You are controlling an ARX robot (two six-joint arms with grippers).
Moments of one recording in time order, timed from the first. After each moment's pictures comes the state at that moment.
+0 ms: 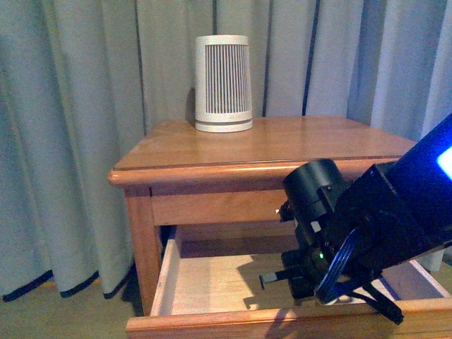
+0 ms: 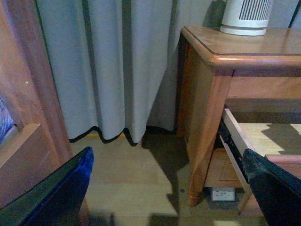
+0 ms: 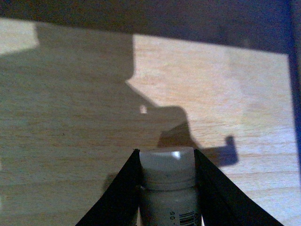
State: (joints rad) left arm 0.00 0.00 0.01 0.00 0.00 0.00; right arm 0.32 2.21 1.34 0.06 0.34 0.10
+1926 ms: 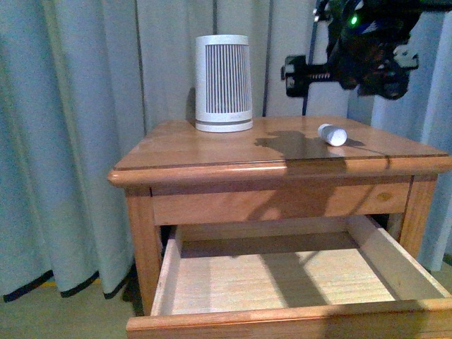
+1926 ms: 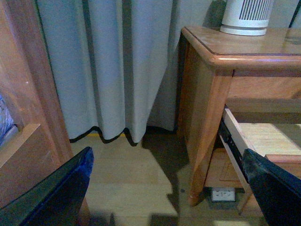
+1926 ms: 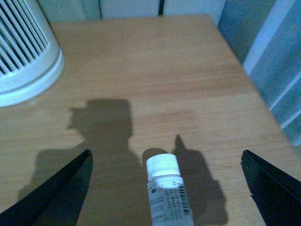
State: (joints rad) left arm 0.00 0.00 0.01 0.00 0.00 0.00; right arm 0.19 2.11 1.98 -0.25 0.33 0.13
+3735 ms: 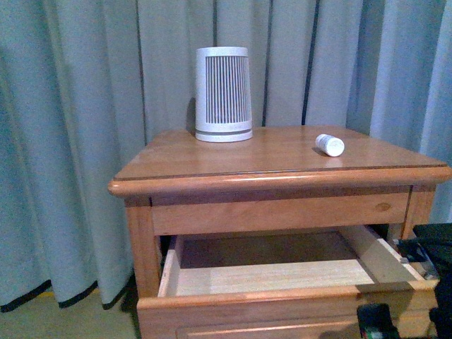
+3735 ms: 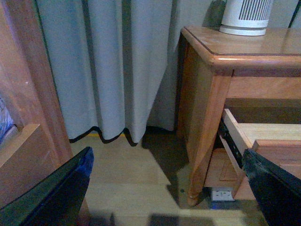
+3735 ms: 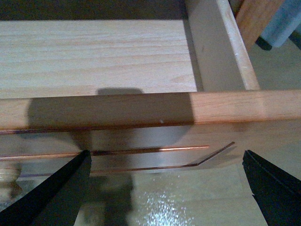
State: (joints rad) left arm 0.00 0.00 0.01 0.00 0.00 0.00; right arm 0.21 1.81 0.57 0.70 0.26 0.12
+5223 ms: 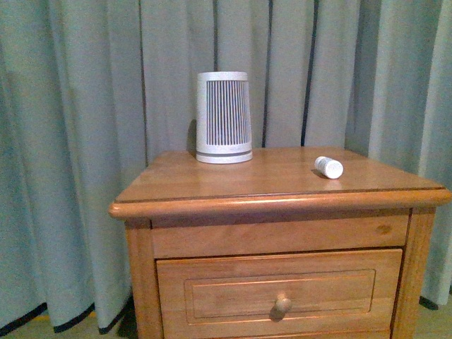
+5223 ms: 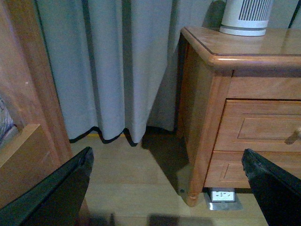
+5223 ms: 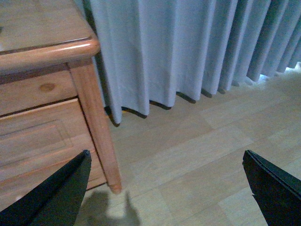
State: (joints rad) left arm 0.00 0.00 0.01 0.00 0.00 0.00; right arm -0.06 0.85 0.24 0.42 0.34 0.10
